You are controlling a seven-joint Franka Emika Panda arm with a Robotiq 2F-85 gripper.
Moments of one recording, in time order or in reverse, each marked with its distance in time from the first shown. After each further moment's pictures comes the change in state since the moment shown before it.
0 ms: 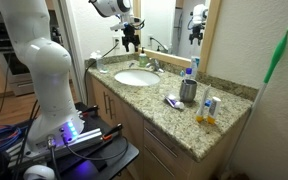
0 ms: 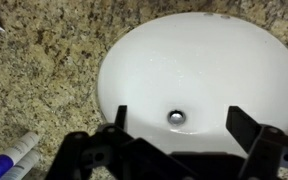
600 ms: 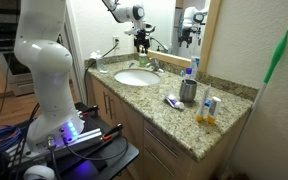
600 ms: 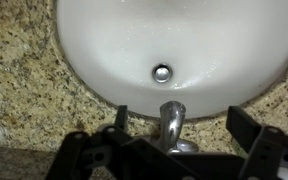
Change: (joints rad) arm 0.043 0.350 -0.072 0.382 0.018 0.047 0.032
